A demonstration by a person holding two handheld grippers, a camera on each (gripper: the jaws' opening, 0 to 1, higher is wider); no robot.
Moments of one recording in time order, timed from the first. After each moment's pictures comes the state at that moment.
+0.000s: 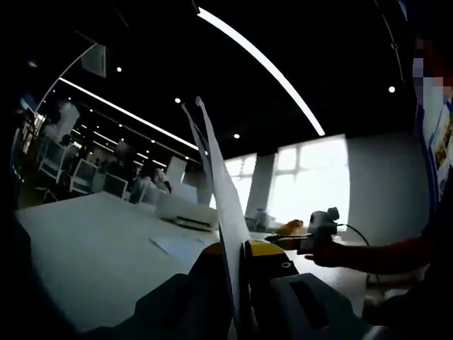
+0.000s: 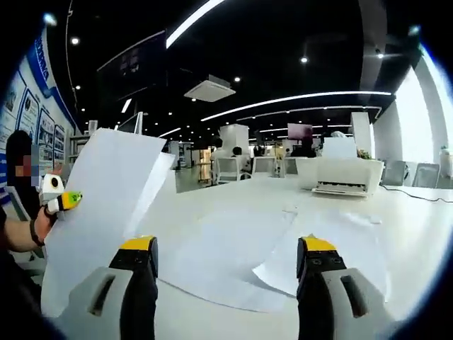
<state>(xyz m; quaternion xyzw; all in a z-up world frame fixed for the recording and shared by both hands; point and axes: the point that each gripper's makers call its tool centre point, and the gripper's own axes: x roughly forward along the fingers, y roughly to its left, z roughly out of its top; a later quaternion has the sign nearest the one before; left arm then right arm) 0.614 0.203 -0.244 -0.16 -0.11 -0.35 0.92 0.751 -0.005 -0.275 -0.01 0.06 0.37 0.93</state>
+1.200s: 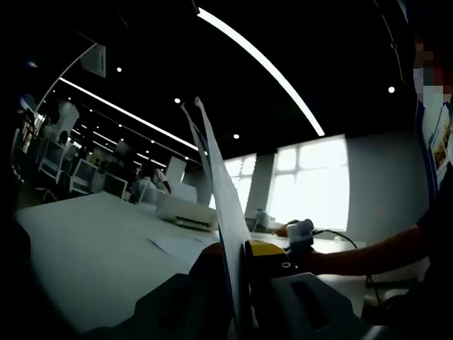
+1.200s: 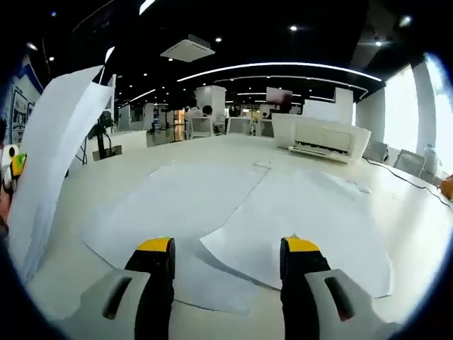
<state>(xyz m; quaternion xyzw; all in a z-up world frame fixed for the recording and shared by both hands) 0.615 0.201 -0.244 -0.16 -0.11 -0.35 0.92 0.798 -0.025 -0.348 -0.06 0.17 0.28 0.94</state>
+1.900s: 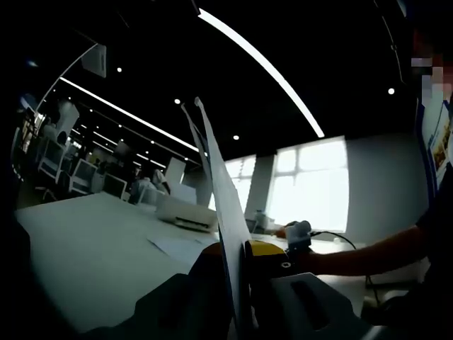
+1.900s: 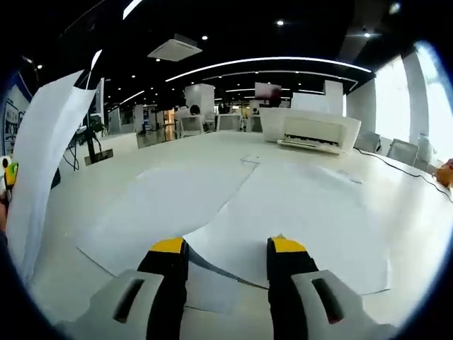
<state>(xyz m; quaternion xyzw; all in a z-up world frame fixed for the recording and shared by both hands) 0.615 0.201 -0.243 -0.17 -0.12 -0.35 0.91 0.805 -0.036 -0.351 -0.04 0.18 0.26 0.95</state>
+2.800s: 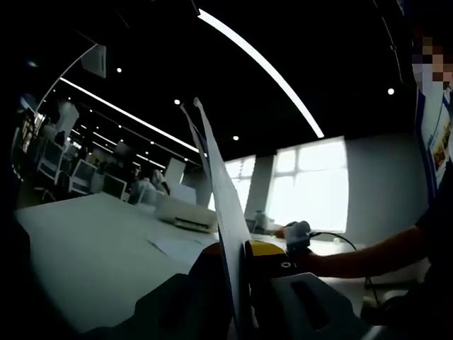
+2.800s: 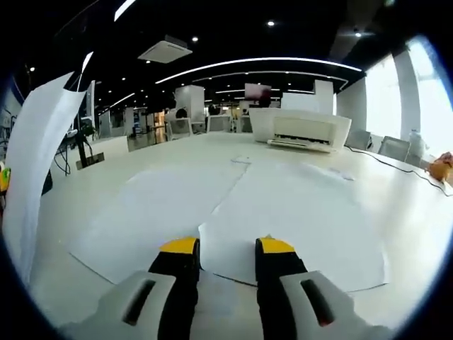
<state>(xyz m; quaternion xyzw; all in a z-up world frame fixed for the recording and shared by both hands) 0.613 0.202 -0.242 -0.17 -0.12 -0.35 0.91 0.807 -0.039 -0.350 -0.03 0.18 0.23 0.95</state>
